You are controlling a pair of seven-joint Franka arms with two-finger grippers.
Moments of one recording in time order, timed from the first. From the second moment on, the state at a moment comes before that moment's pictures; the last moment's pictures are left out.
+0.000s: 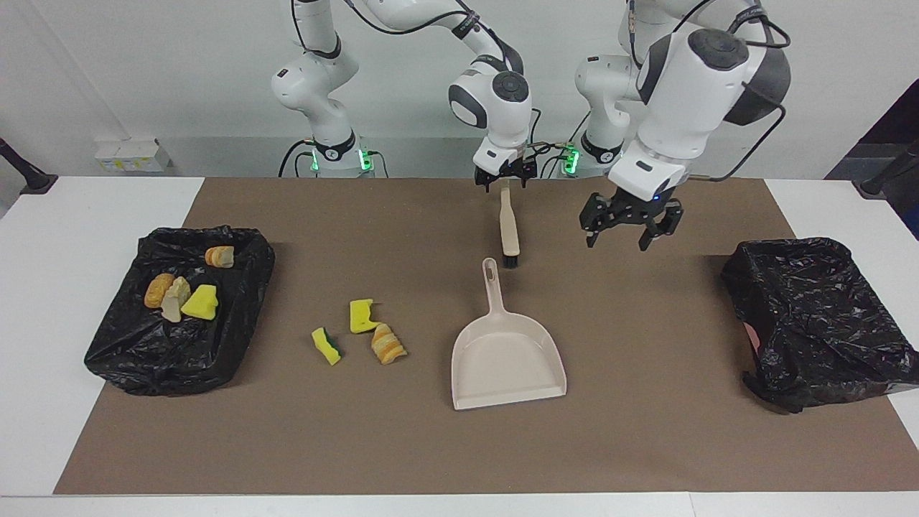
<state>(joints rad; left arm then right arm) -0.21 0.17 -0.19 -1.57 -0.02 1.86 -0.30 0.91 0.14 0.09 -2.12 0.22 2.22 0.77</state>
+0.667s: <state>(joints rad) -0.42 0.39 -0.19 -1.59 -0.02 2.02 -0.53 0.92 0.14 0.09 -2.17 0.21 2.26 0.82</state>
